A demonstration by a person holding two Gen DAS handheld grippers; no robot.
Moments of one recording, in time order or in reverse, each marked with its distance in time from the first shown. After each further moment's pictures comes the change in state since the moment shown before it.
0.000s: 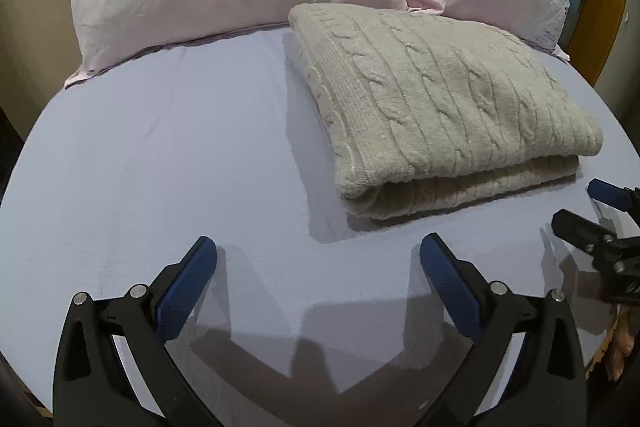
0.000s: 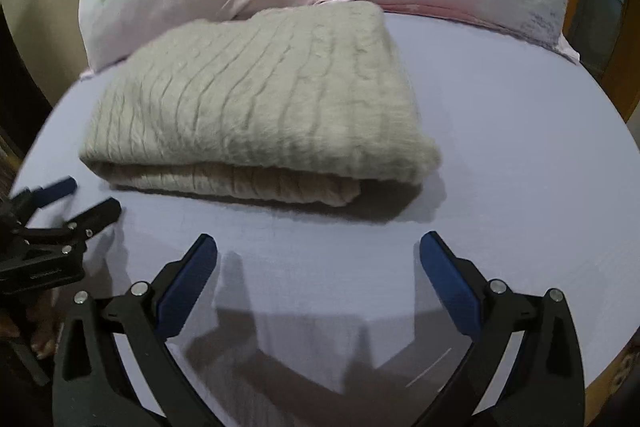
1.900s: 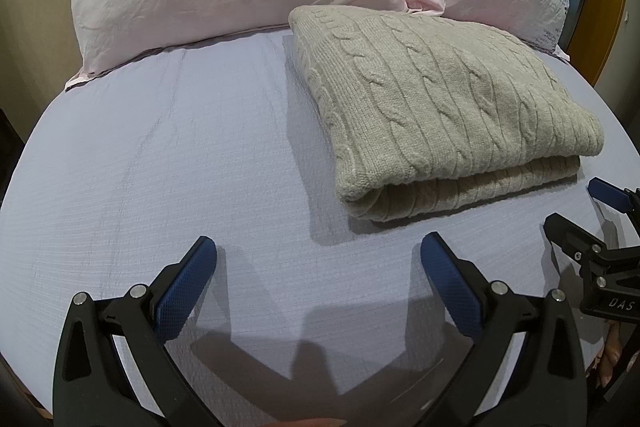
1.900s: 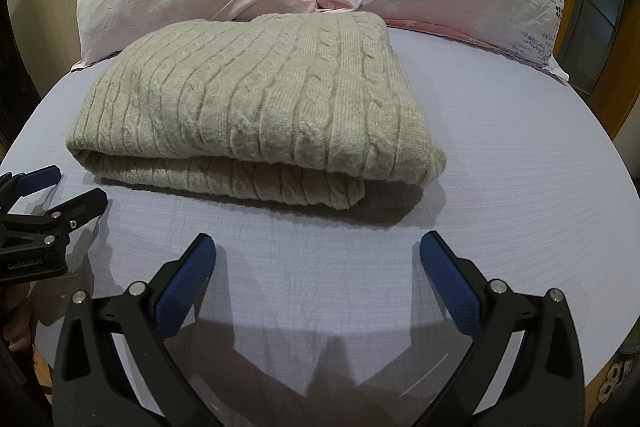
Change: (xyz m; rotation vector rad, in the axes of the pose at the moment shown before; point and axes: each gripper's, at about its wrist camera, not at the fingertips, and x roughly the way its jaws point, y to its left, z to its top) left arm -0.001 0.001 0.003 0.002 -0.003 0.002; right arm 0.002 0.004 -0.004 -0.014 -0.052 -0.022
